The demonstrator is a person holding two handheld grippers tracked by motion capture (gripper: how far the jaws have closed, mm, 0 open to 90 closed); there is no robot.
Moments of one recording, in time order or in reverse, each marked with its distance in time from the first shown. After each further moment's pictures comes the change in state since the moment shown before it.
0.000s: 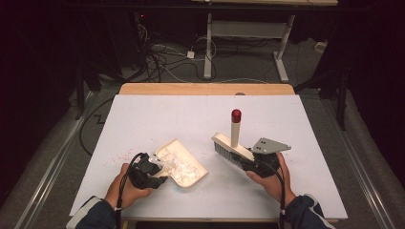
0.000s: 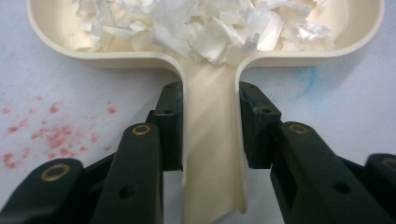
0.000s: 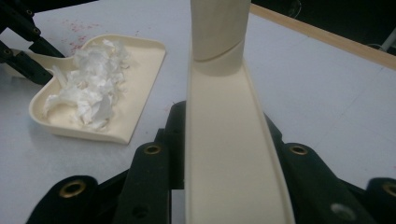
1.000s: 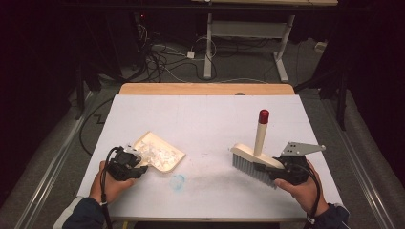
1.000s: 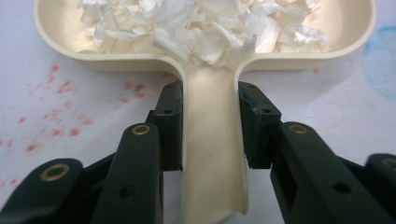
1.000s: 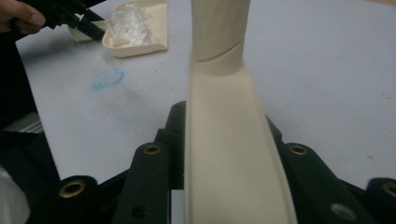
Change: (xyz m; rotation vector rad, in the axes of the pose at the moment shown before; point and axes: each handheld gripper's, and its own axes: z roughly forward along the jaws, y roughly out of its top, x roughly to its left) left arm 0.052 -0.031 -0.013 -0.060 0.099 -0.232; right arm -0.024 -0.013 -0.066 0.095 0.132 0.143
